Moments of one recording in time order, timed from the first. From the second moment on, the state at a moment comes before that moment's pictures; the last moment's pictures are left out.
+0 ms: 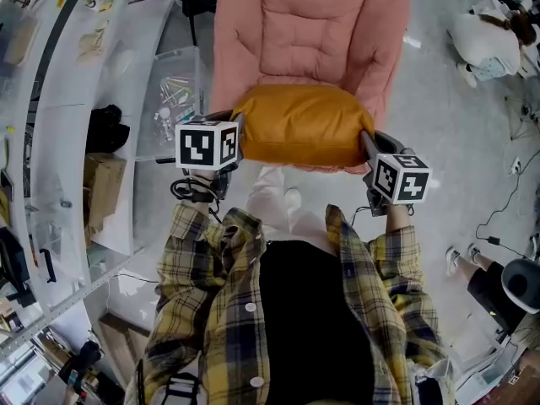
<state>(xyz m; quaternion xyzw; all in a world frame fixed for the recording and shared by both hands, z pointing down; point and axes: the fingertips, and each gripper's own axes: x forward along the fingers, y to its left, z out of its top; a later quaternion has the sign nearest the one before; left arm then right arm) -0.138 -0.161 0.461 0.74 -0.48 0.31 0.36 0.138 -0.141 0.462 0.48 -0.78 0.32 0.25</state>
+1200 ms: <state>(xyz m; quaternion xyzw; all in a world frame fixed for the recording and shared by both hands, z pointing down) -0.122 -0.454 0.451 0.77 -0.52 0.26 0.27 0.165 -0.423 0.467 0.57 -0.73 0.35 0.14</state>
